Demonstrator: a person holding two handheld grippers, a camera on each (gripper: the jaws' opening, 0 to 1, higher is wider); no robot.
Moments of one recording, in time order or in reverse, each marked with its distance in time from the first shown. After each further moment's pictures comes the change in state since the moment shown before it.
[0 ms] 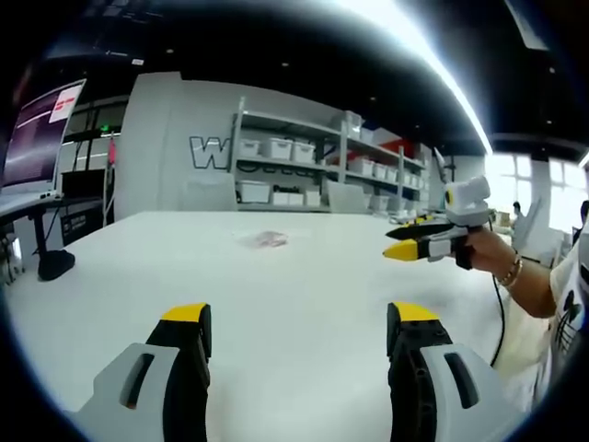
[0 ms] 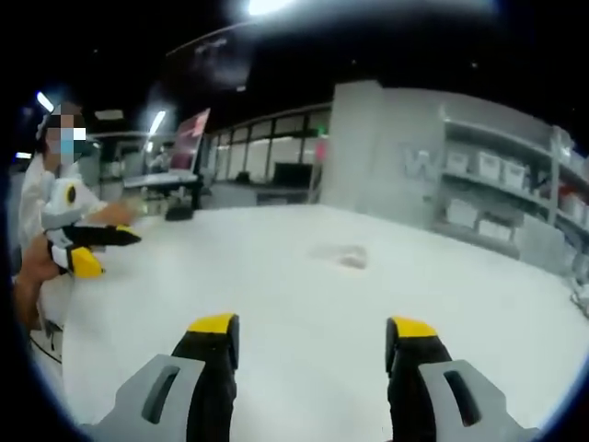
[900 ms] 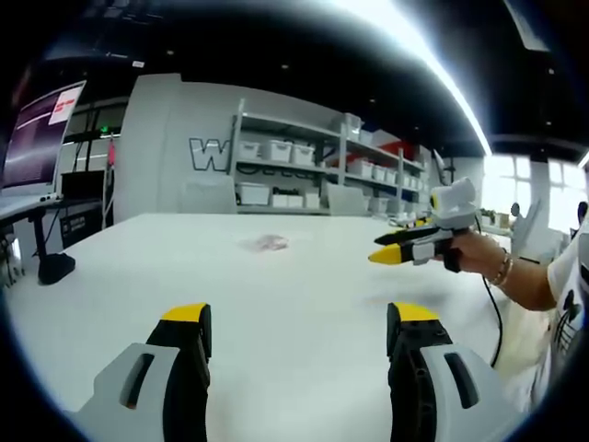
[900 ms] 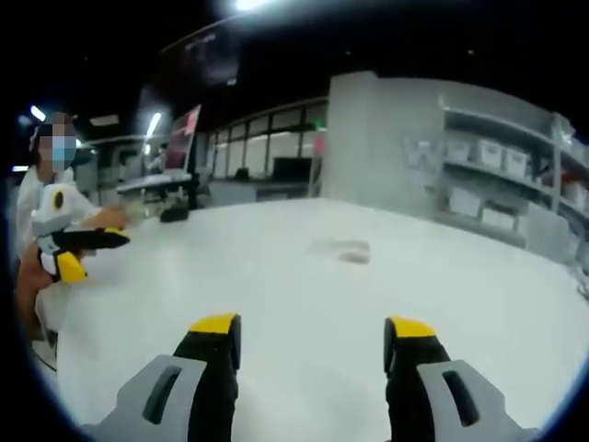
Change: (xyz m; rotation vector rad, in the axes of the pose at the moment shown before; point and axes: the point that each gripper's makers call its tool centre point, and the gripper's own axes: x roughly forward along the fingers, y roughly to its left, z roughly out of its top) left arm 0.000 0.002 0.006 -0.001 -0.009 -0.006; right arm 0.024 -0.004 -0.002 0.030 0.031 0.010
